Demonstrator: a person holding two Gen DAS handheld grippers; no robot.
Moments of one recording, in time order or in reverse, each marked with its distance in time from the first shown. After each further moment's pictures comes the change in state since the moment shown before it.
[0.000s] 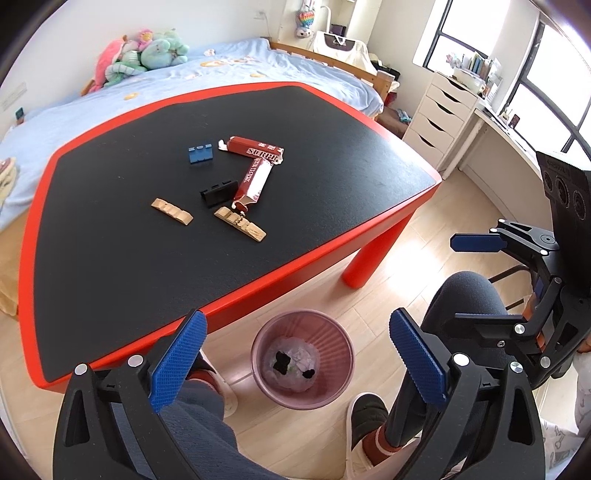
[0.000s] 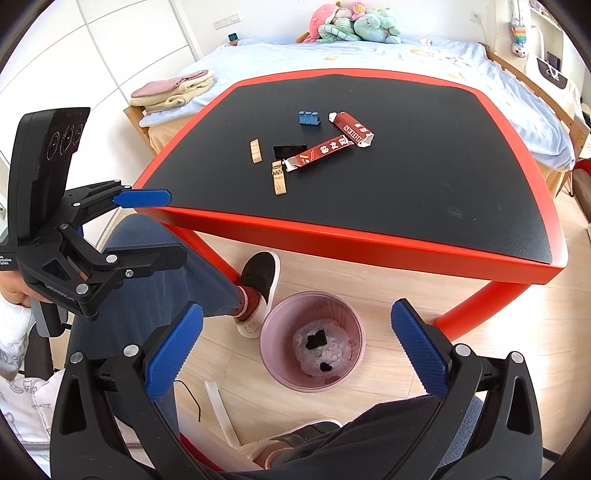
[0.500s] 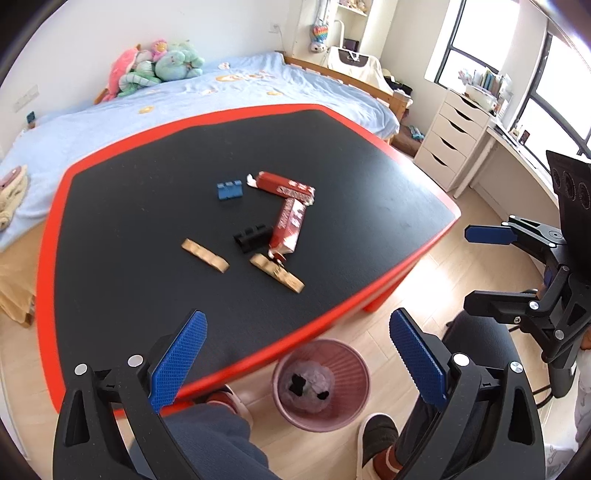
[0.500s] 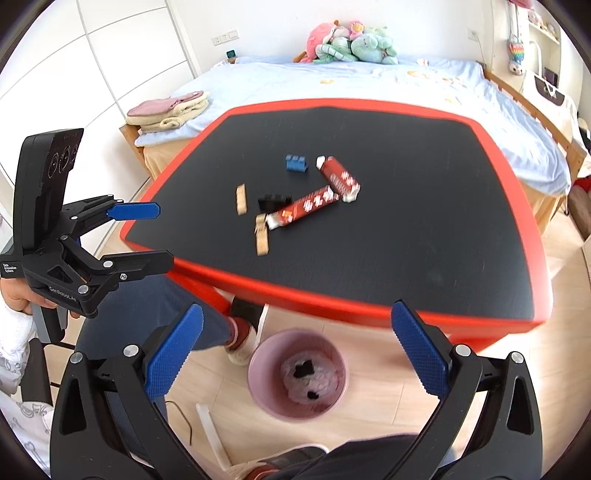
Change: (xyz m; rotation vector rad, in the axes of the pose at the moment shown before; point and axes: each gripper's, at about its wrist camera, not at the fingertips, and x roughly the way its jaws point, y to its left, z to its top) left arm -0.009 0.028 0.040 -0.018 -0.056 0.042; right arm -0.009 -0.016 0.057 -0.023 -0.070 -0.023
